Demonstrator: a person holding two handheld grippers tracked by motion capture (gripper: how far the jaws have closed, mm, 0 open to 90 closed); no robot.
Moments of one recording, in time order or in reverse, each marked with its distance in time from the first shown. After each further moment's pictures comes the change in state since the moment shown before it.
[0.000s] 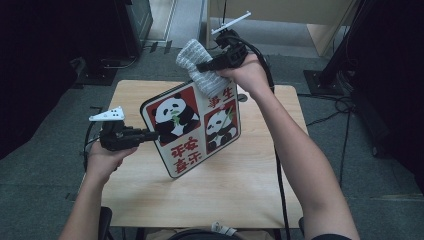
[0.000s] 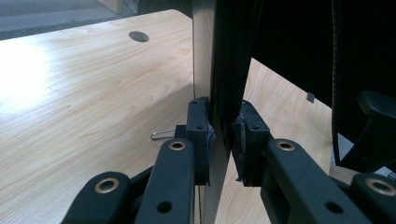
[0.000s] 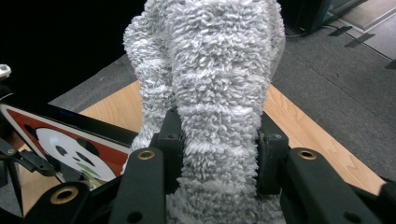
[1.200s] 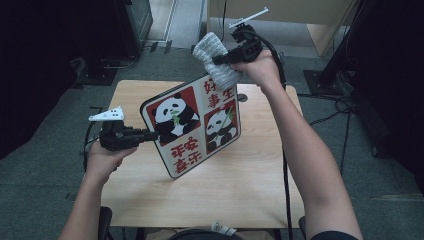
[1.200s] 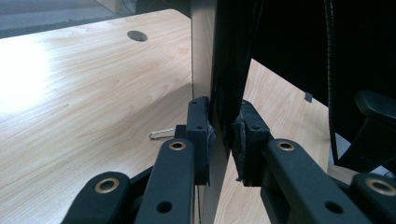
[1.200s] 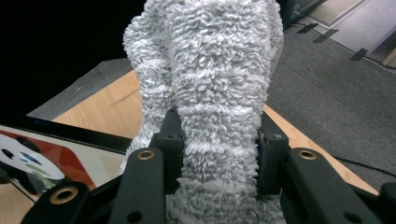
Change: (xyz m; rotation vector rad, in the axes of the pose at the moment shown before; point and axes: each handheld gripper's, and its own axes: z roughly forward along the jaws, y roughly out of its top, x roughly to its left) left arm 0.002 -0.001 -0.001 0.002 -0.009 -0.001; right arm -0.038 -0.008 -0.018 -0.024 -0.084 0.053
